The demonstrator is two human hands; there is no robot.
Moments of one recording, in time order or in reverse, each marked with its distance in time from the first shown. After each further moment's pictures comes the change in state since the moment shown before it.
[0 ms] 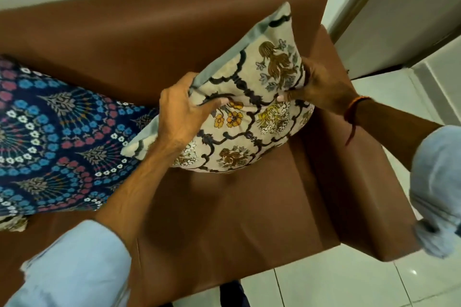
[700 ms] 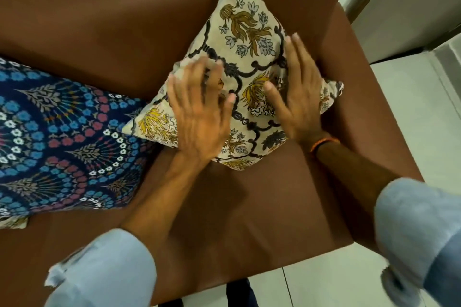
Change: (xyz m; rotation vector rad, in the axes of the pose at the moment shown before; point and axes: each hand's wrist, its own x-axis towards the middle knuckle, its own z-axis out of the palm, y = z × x) left_hand -0.010 -0.049 0.065 0.572 0.230 0.409; right_hand 0.016 0.049 0.108 -0.454 0.667 -0.297
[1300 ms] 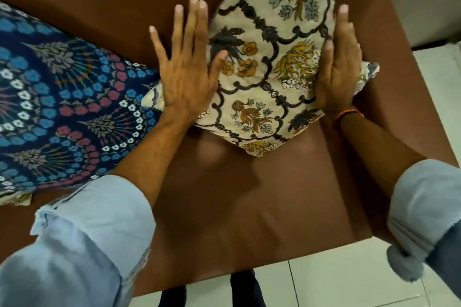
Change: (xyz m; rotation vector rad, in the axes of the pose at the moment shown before) left_hand 0.013 -0.095 0.021 0.248 -0.052 -0.030; right_hand 0.007 0.033 0.040 0.010 0.126 0.168
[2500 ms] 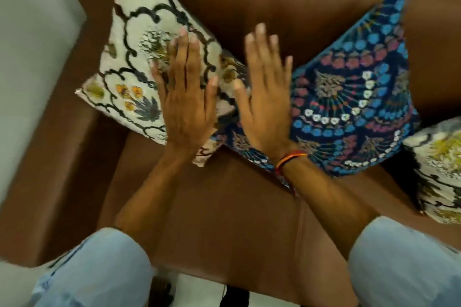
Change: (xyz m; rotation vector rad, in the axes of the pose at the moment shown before) left_hand -0.181 -0.454 -0.160 0.032 0.201 -0.429; right_hand -0.203 -0.540 0.272 0.098 -0.250 -0.578
